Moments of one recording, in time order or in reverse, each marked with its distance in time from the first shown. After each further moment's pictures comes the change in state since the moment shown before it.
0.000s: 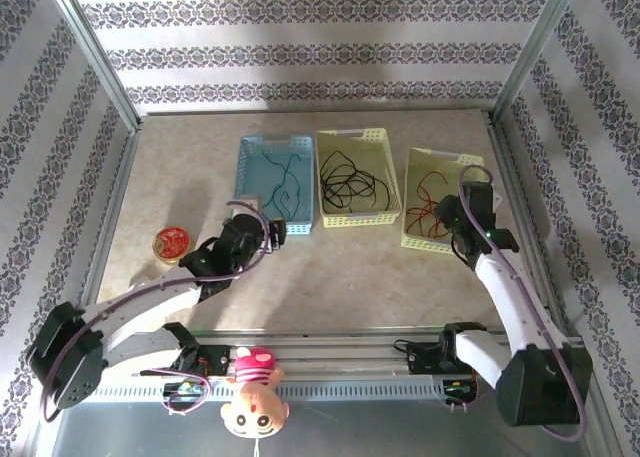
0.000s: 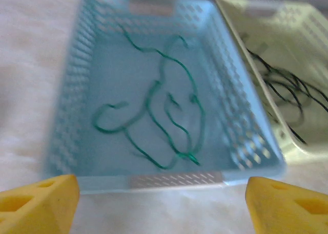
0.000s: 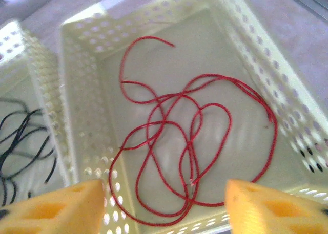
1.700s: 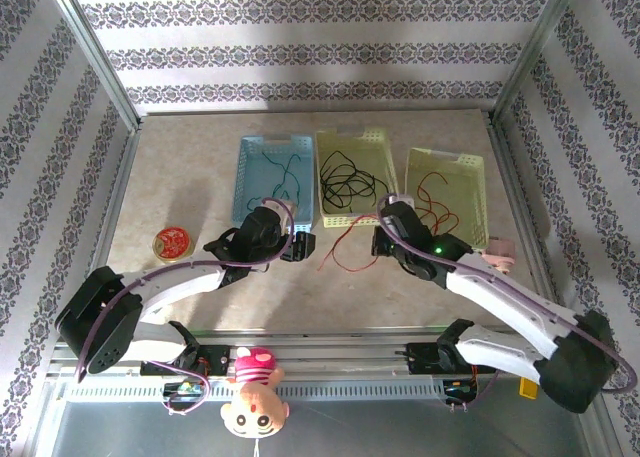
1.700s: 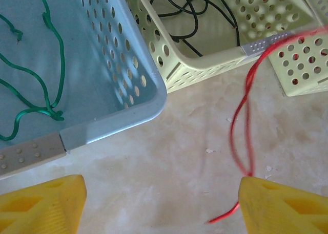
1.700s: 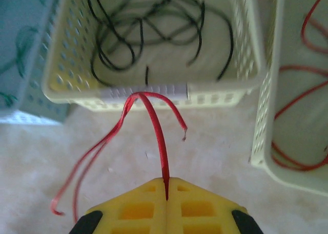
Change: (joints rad) left arm -0.019 0.344 0.066 0.168 0.589 0.019; right arm 0.565 0.101 0.107 -0.086 0.066 -0.019
